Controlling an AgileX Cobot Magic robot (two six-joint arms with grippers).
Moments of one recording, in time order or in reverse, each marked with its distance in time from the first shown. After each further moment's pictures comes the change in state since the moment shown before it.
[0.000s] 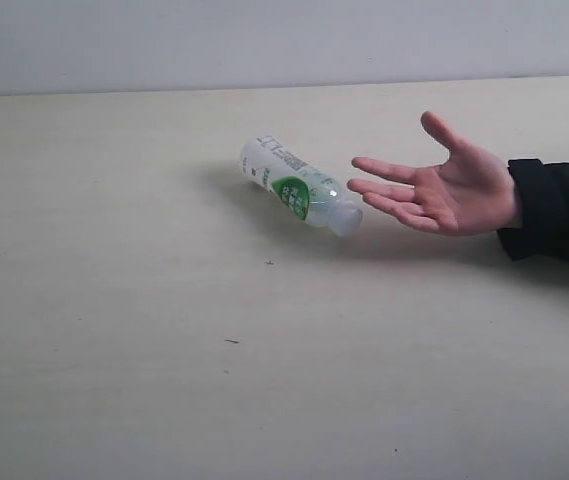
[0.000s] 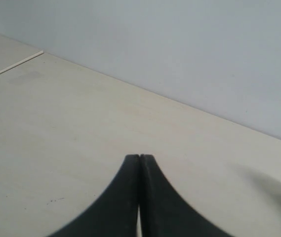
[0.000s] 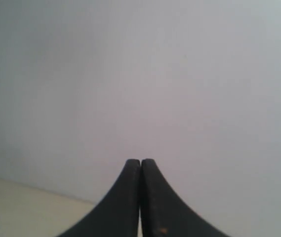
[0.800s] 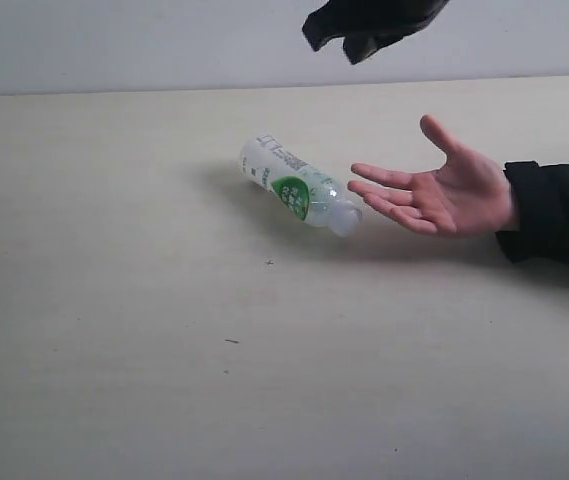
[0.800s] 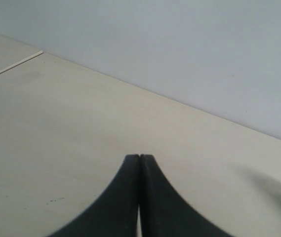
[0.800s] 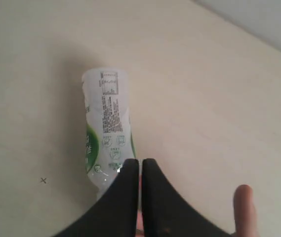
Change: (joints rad) left arm 0.000 0.000 0.000 0.000 0.000 0.000; right arm 0.000 1.634 -1.144 0.255 0.678 -0.318
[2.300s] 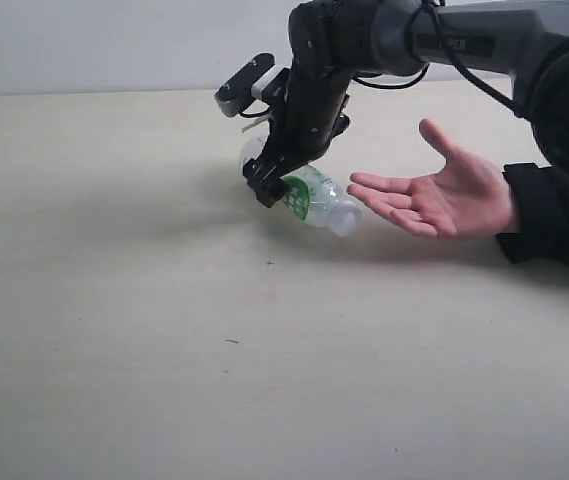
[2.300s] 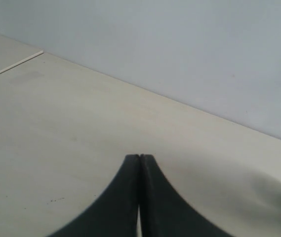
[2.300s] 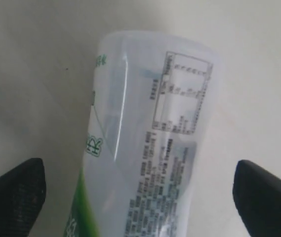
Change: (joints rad) left arm 0.000 0.000 0.000 0.000 0.000 0.000; right arm 0.083 0.546 -0.294 -0.074 -0.009 -0.169
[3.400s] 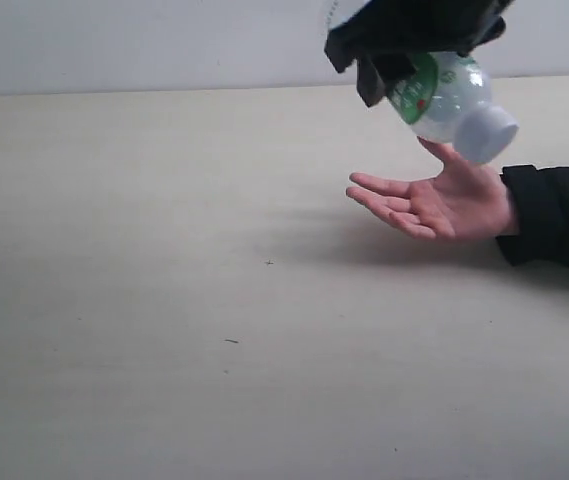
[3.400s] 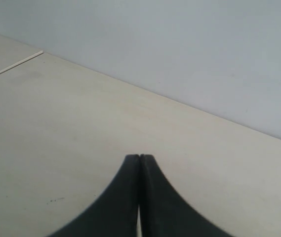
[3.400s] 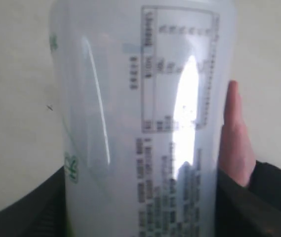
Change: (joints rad) left arm 0.000 0.000 0.000 0.000 0.000 0.000; right arm 0.000 -0.737 0.443 -0.090 0.200 0.422
